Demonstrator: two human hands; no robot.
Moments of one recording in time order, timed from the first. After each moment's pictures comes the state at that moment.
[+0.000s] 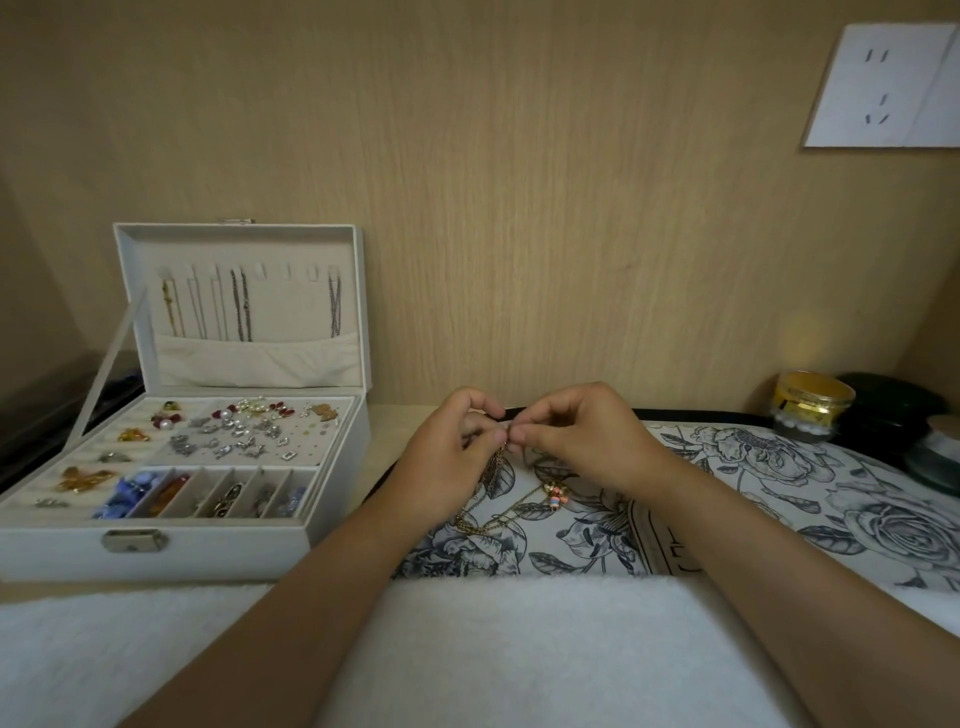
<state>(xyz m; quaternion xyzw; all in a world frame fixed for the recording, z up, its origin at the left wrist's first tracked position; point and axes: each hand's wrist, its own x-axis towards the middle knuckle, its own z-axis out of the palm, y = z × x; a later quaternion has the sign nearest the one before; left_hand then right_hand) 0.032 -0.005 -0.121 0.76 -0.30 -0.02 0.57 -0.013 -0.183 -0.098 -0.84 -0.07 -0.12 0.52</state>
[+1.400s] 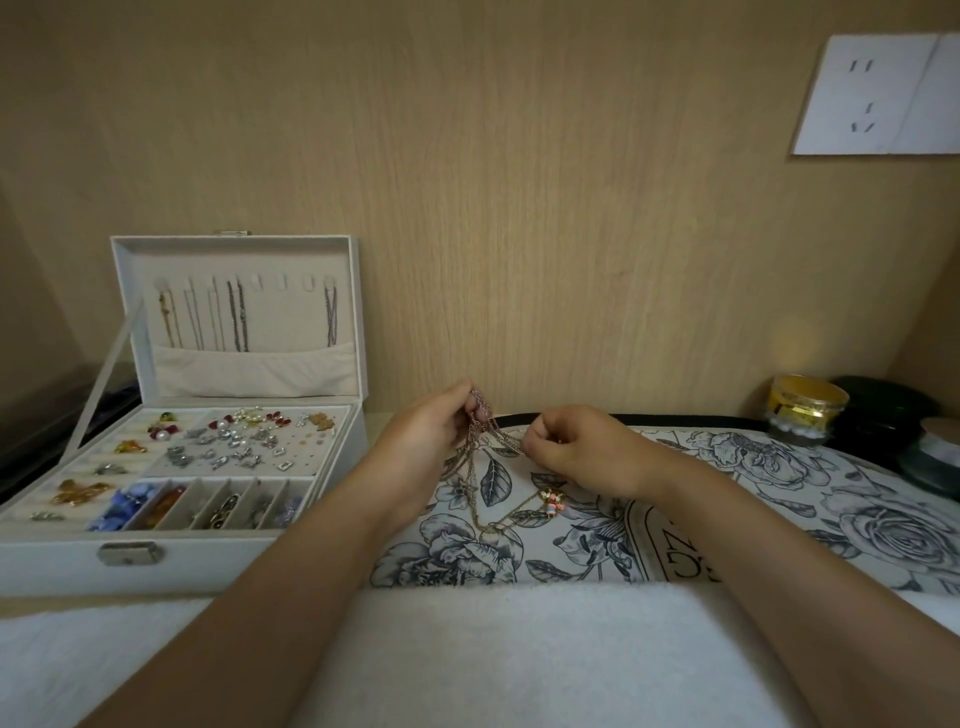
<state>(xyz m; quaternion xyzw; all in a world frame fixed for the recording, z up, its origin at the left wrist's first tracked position) 0.030 -0.004 -0.086 0.63 -0.17 -0.16 0.74 -0.015 -0.190 -0.092 -0.92 -0.04 -0.03 0.39</state>
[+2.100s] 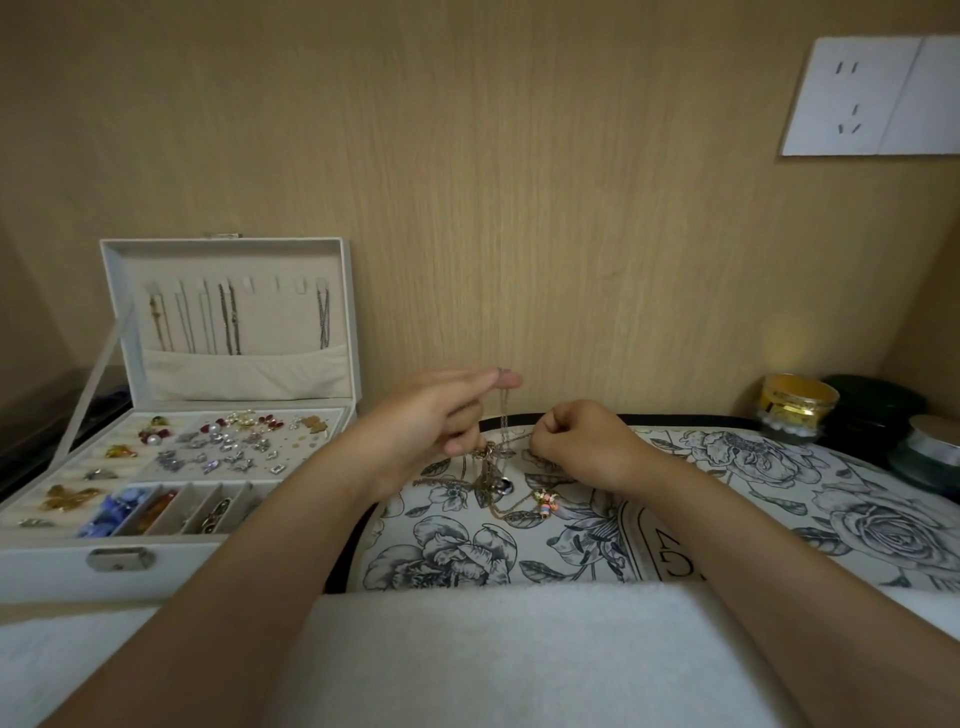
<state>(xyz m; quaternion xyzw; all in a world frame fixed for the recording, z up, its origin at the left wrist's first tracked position) 0.029 0.004 -0.059 0.67 -0.28 -0.22 0.65 -0.008 -0.192 -0.097 -0.90 0.06 -0.06 0.43</state>
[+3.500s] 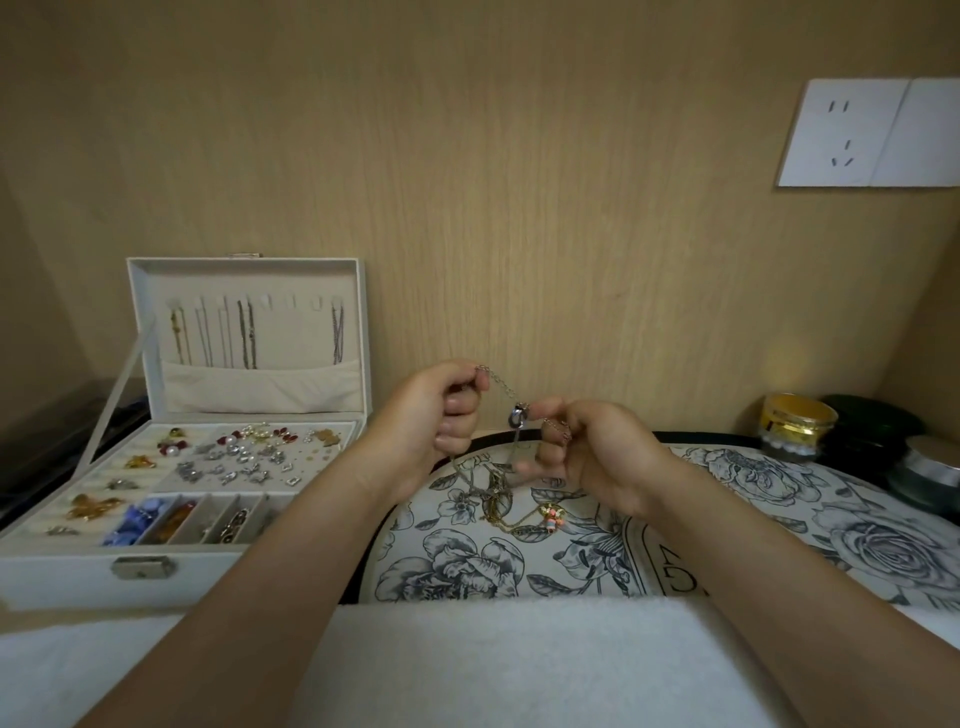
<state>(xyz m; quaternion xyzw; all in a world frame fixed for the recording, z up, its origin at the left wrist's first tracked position) 0.034 0.002 -0.047 0.57 -0.20 -0.21 0.76 -0.017 -0.175 -0.076 -0.59 0.05 -0.01 0.81</state>
